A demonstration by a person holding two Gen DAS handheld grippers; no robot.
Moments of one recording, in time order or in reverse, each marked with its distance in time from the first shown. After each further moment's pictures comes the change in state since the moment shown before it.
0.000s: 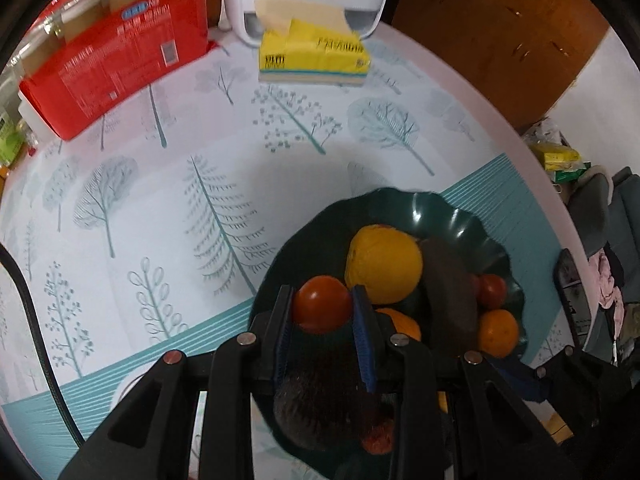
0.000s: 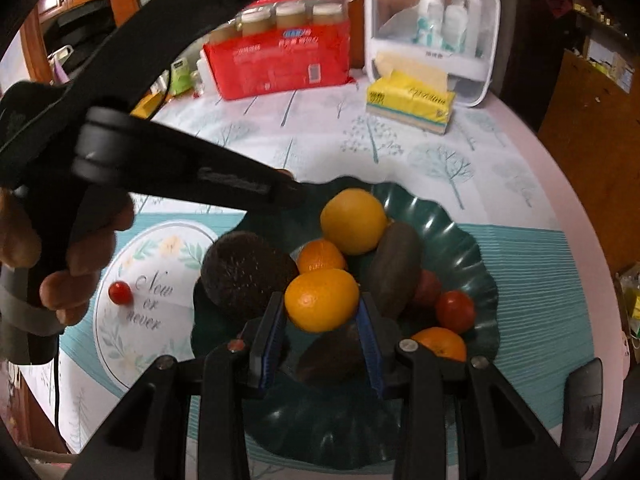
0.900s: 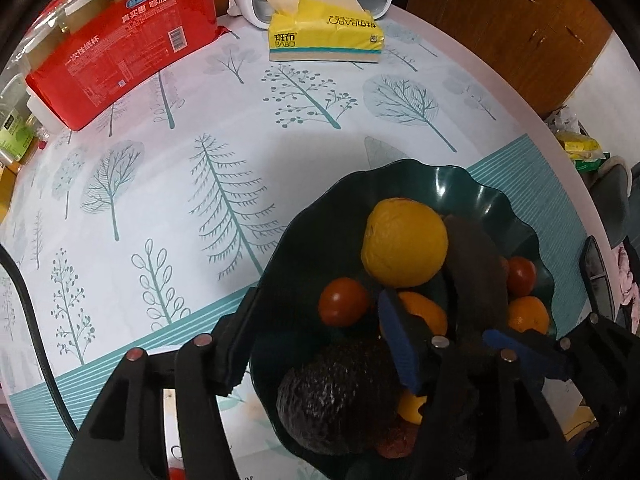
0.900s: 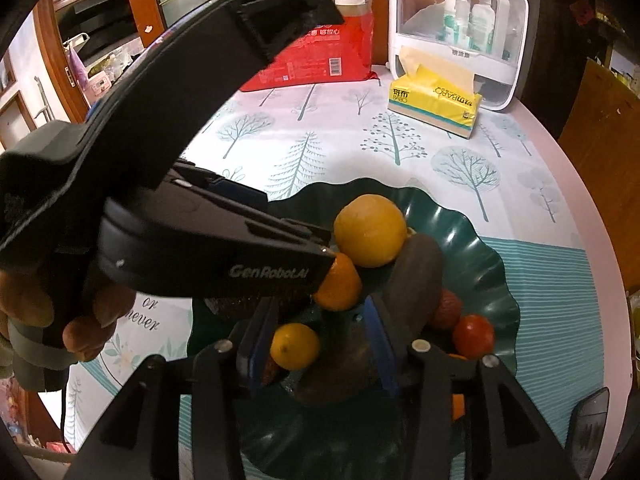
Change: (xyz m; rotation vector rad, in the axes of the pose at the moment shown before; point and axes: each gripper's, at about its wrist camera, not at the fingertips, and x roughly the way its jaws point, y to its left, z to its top) left arm 0.010 -0.004 -0.012 0.005 0.024 0.075; right arm 0.011 0.003 0.008 -0.050 0.011 0.045
